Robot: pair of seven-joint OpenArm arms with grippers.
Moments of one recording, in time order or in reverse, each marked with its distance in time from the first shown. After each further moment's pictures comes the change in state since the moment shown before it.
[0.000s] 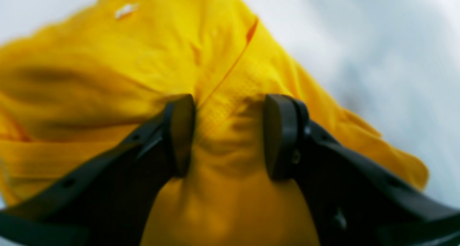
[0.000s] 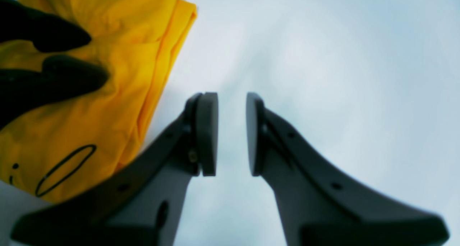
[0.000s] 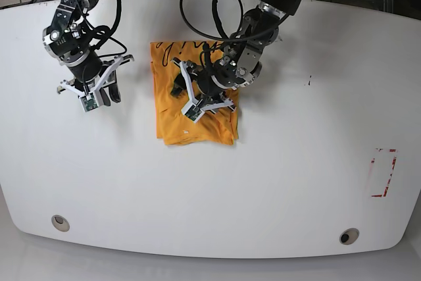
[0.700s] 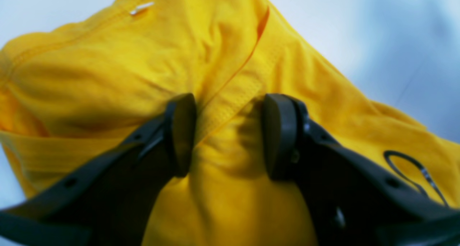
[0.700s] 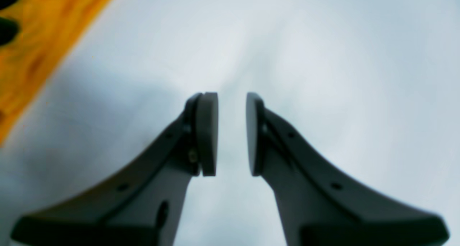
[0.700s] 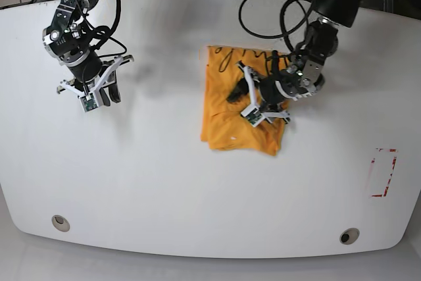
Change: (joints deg) left arm -1.3 -21.3 -1.9 2.2 -5.7 -10.6 -5.6; right arm 0.0 0.0 0.0 0.0 0.1 0.0 0.0
